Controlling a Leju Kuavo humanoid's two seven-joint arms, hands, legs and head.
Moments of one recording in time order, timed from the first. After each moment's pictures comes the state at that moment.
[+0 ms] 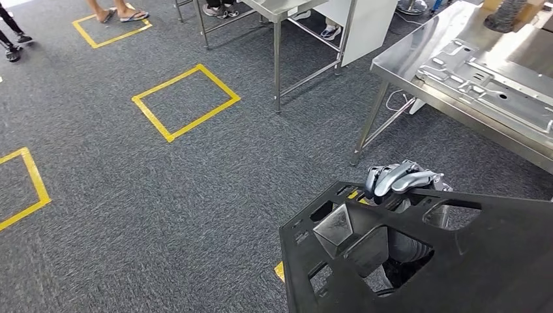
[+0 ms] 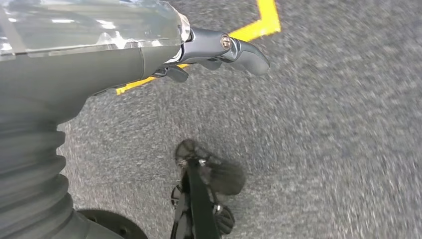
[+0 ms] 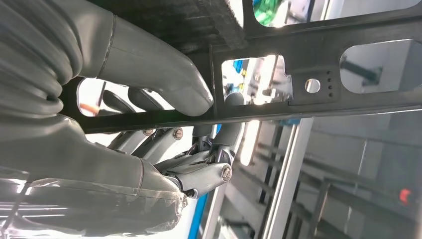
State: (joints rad) left arm -0.09 -0.05 1.32 -0.22 -0.75 0.11 -0.28; right arm -0.13 -0.21 0.34 -2.09 -0.08 0.05 -0.70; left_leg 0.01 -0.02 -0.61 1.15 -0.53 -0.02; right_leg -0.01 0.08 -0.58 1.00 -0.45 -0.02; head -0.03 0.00
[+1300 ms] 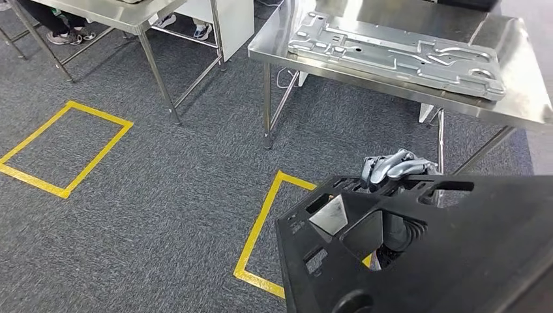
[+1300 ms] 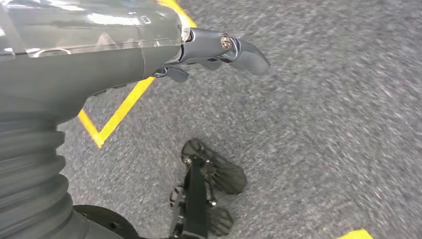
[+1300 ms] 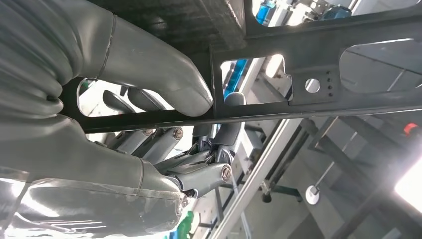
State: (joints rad) left arm -0.10 -0.05 1.32 -0.22 -0.76 0.09 -0.26; right arm -0.20 -0.20 0.37 -2.02 -0.10 0.04 -0.70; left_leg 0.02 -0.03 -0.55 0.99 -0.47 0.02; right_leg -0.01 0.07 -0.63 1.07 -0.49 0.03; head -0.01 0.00
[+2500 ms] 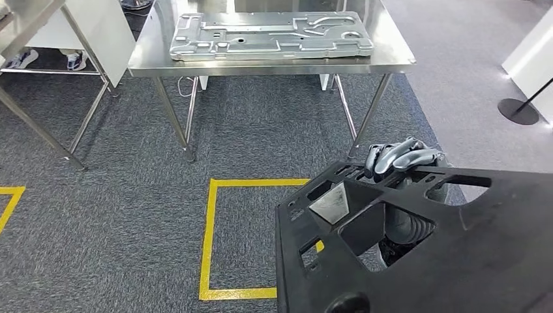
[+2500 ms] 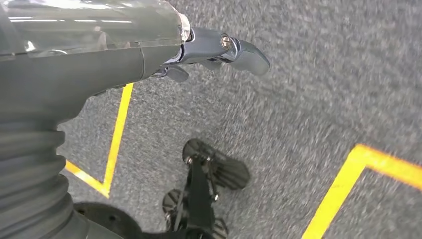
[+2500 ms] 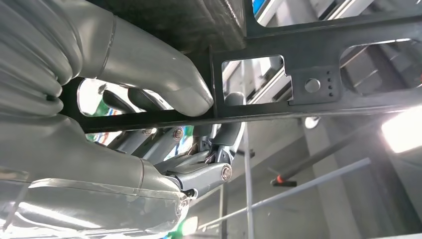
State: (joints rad) left arm -0.10 -0.04 1.32 -0.22 -0.78 0.07 -0.26; right arm -0.28 -0.17 0.38 -2.02 -0.06 0.03 -0.67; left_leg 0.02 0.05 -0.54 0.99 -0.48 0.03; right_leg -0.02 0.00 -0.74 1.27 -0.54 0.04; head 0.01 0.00
